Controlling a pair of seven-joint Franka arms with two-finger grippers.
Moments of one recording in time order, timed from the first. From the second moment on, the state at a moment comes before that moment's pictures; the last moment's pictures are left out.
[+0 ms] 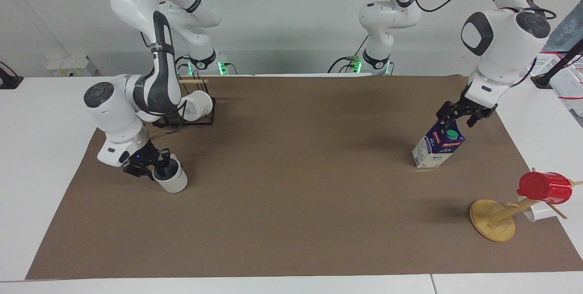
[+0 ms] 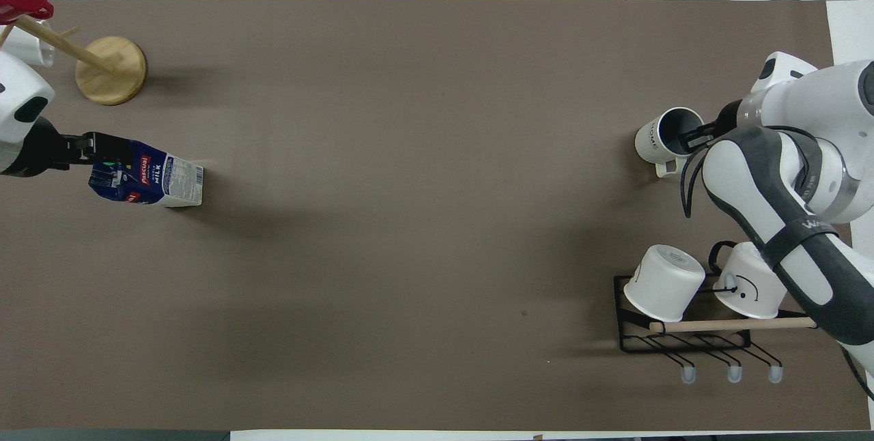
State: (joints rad) left arm -0.03 -0.01 0.06 -1.93 -0.01 1.98 0.03; right arm 0.00 0.29 -0.08 -1.97 0.12 2.36 -0.54
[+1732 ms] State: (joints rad) left arm -0.02 -0.03 0.05 -1.84 -0.01 1.88 0.00; right arm 0.55 0.29 -0.08 -1.84 -0.01 2.22 0.13
